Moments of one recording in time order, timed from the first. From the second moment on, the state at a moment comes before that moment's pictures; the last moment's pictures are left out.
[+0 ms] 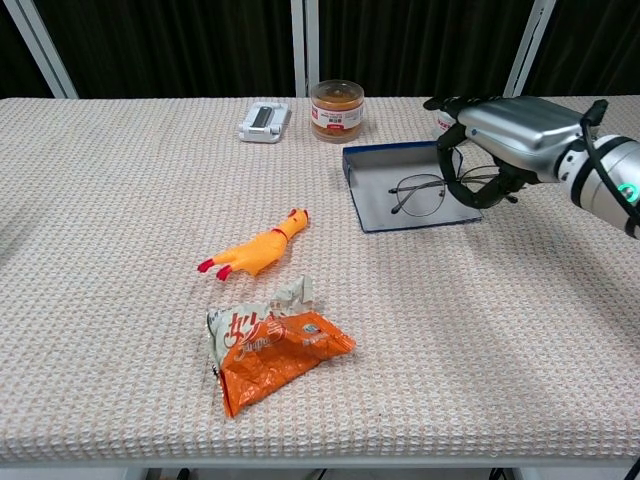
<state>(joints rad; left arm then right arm) -0.20 -1.23 -0.05 -1.45 1.44 1.37 -0.03 0.64 -1.63 0.24 -1.43 -1.19 0.99 -0.54</state>
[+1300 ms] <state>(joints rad) -0.17 -1.24 -0.05 -1.37 1.41 1.34 -0.10 0.95 -2.01 0.31 -0.70 -1.12 0.83 -0.43</state>
